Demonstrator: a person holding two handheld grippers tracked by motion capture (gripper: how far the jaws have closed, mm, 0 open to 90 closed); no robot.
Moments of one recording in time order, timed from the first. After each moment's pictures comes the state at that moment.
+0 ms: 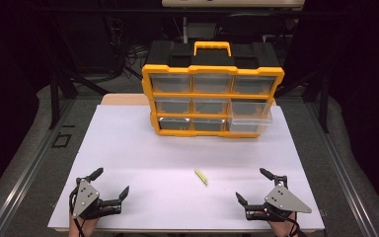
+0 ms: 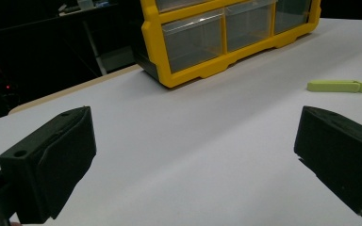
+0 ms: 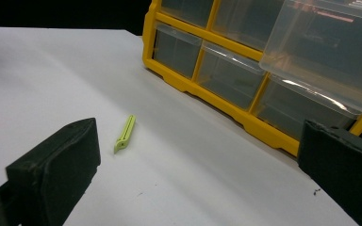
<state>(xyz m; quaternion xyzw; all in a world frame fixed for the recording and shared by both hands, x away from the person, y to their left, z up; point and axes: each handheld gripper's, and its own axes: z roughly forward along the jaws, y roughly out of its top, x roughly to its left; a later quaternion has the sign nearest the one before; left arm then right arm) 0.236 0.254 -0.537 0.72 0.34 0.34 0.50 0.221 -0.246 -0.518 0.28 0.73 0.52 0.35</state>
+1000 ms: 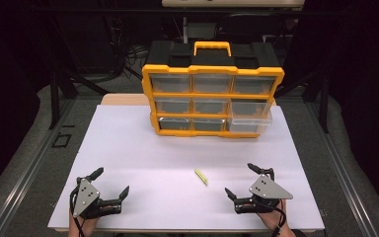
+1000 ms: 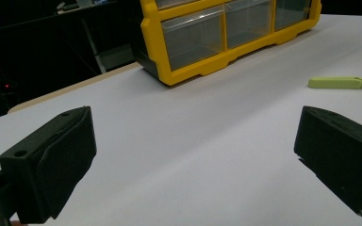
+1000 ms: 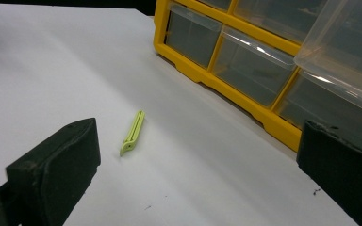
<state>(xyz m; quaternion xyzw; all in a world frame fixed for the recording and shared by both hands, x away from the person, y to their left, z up) 0.238 0.254 -0.538 0.72 0.34 0.34 0.50 0.246 -0.219 -0.518 0.28 0.76 0.49 0.33</state>
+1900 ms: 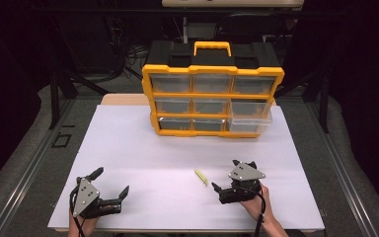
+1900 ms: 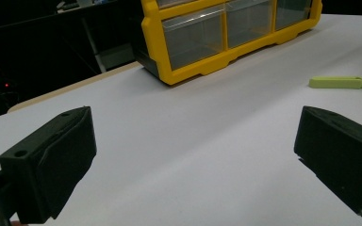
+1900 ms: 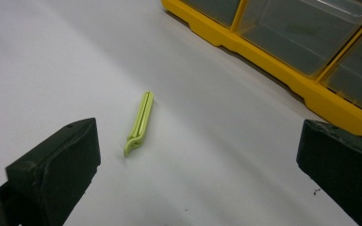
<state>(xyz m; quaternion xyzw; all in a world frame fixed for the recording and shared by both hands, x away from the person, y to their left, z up) 0.239 0.255 -0.538 0.72 0.34 0.34 0.50 0.285 -0.183 -0.530 0.31 0.81 0.43 0.27</state>
